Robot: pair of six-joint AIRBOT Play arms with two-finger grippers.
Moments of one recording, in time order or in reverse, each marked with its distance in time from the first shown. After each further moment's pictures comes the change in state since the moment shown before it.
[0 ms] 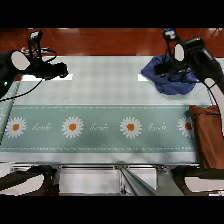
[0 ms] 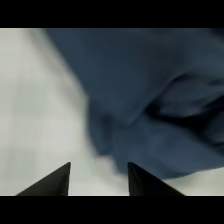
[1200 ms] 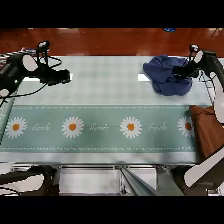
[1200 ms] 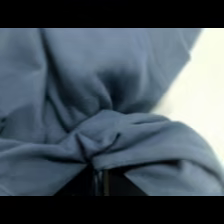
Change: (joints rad) left arm 0.005 -0.100 0.020 0.000 -0.064 0.001; right arm -0.379 -0.398 0.214 0.332 -0.113 -0.133
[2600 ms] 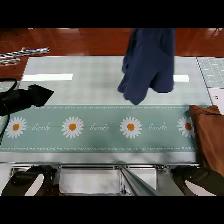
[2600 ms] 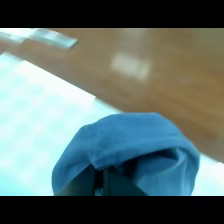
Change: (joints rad) left arm 0.042 0.831 -0.401 -0.246 -0.127 0.027; right arm 0.633 0.773 0.108 0.122 0.157 -0.161
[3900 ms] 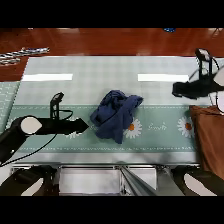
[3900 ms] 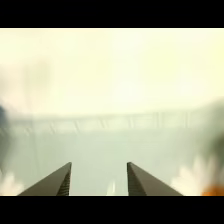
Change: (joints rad) left arm -0.294 -0.269 -0.397 -0.189 0.229 0.022; right arm -0.523 0.086 -0.893 0.030 -0.049 0.191
